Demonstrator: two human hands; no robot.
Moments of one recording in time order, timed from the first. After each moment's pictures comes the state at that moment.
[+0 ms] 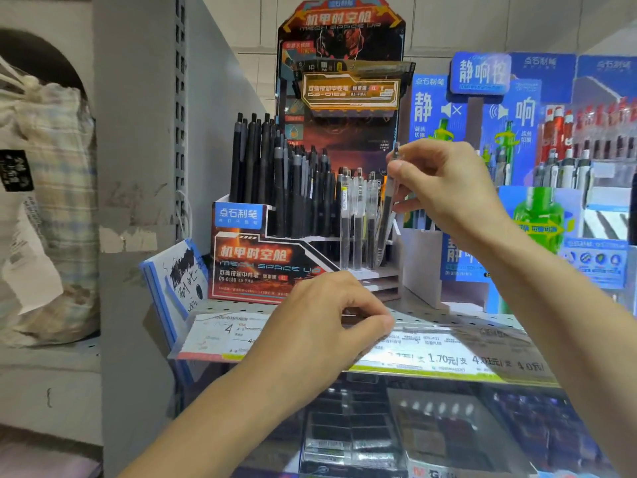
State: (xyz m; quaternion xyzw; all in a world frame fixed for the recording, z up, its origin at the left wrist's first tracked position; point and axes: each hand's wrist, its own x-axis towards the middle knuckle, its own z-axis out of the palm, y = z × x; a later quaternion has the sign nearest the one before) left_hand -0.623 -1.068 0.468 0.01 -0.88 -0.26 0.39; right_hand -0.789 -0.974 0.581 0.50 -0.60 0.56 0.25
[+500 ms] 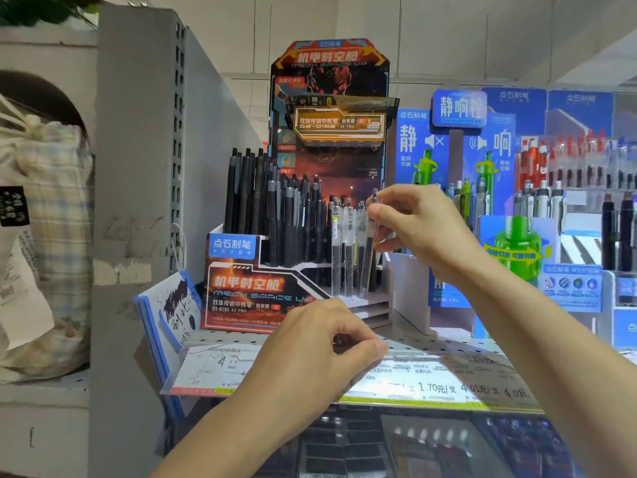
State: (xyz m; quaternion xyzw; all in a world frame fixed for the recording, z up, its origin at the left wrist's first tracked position) left_hand -0.624 -1.069 0.472 0.02 -0.88 -0.28 0.38; right_hand -0.791 -0.979 0.579 0.50 -0.64 0.56 0.18
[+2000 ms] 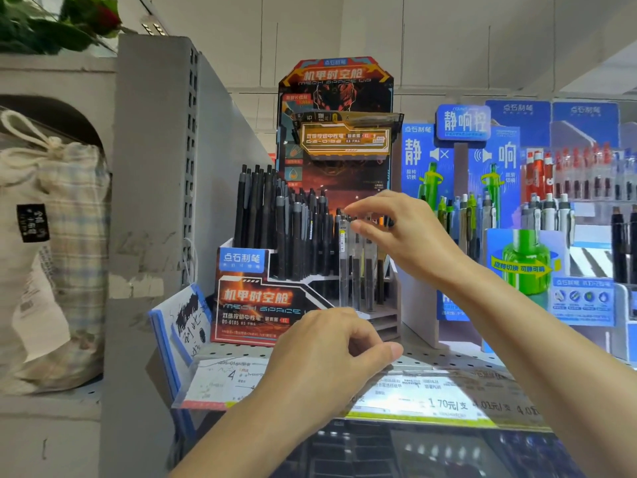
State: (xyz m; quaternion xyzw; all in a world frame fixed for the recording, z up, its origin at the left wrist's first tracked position) left_hand -0.633 -1.066 0.483 0.07 -0.89 -0.24 0.37; right_hand -0.788 -0.991 0.587 0.55 -0.67 0.35 0.35
